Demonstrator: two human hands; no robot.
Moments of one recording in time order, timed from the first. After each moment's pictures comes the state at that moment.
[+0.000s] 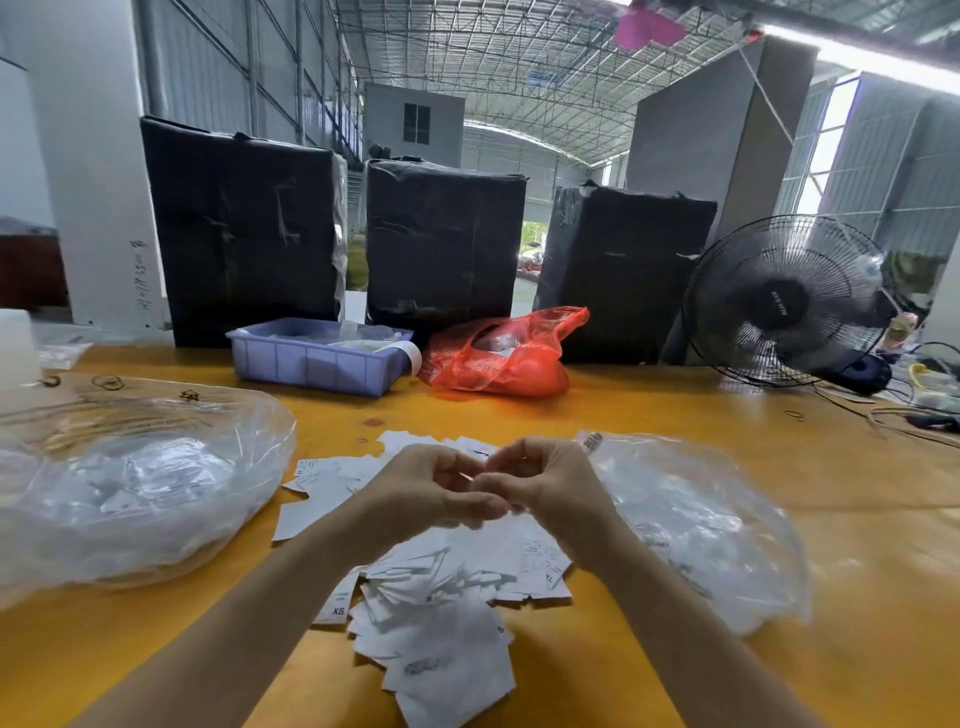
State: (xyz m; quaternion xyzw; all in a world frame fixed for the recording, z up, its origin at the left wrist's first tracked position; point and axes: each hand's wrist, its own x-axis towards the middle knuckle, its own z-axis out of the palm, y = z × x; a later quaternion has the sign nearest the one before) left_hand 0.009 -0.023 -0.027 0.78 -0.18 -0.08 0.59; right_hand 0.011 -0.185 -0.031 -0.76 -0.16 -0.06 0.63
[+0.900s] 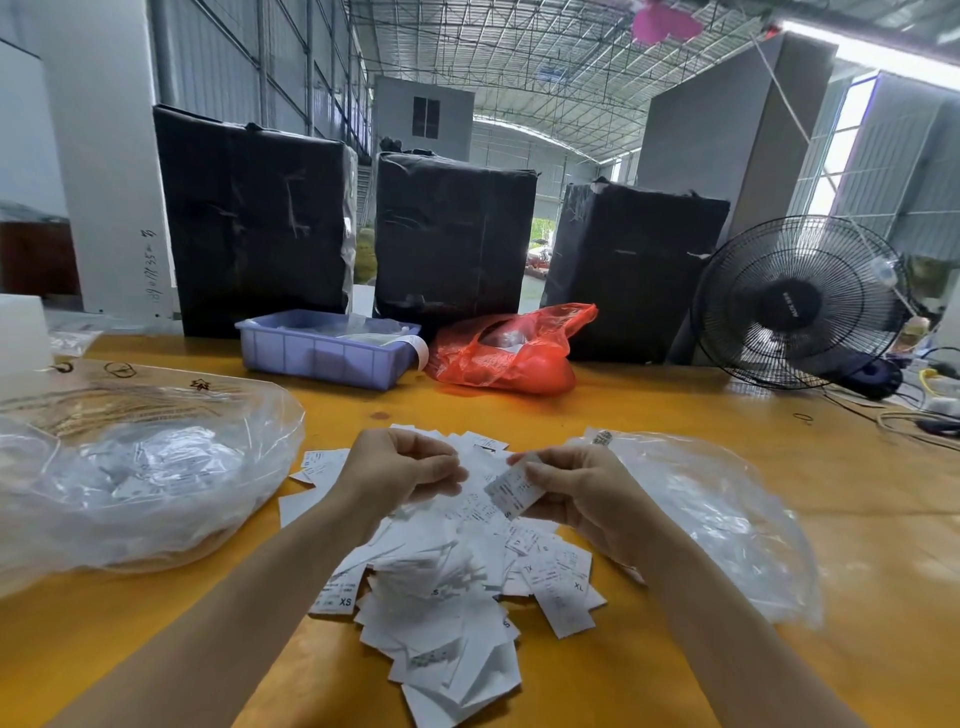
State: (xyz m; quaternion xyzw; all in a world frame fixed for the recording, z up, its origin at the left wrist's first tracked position) left_hand 0.021 -0.009 -0.032 0.69 -0.02 0.01 0.72; right_hand 0.023 -0.212 -0.033 -0.70 -0.08 0.07 0.70
